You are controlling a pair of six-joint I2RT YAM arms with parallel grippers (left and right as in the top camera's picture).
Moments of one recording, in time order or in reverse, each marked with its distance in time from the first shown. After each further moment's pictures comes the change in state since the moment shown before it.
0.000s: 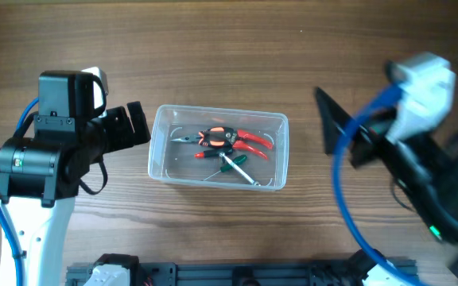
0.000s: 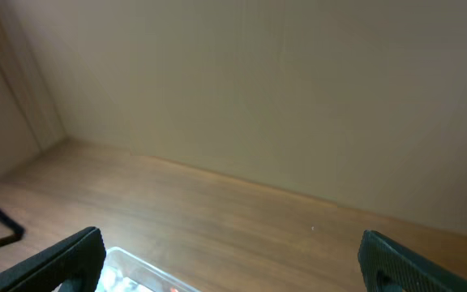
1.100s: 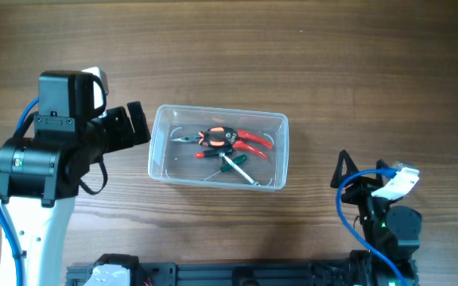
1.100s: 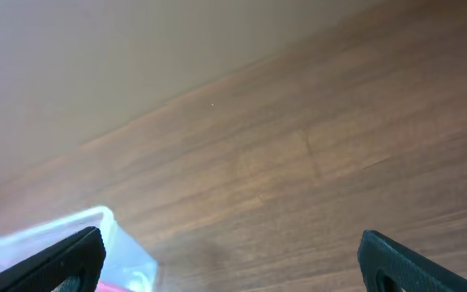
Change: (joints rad) left arm 0.000 0.000 0.000 0.000 0.000 0.000; right arm -0.638 -0.919 -1.465 0.508 -0.269 0.391
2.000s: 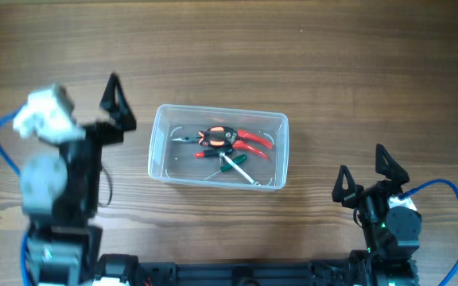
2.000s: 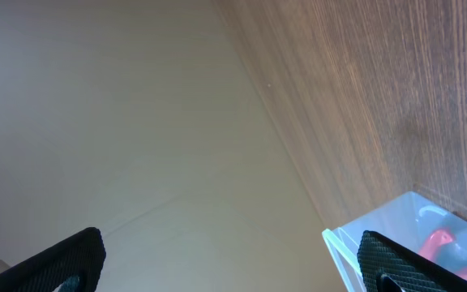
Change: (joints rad) left arm 0.015 -0.480 -0.608 1.078 -0.114 0.014; right arm 0.000 -0.008 -0.001 -0.010 -0.004 1.608
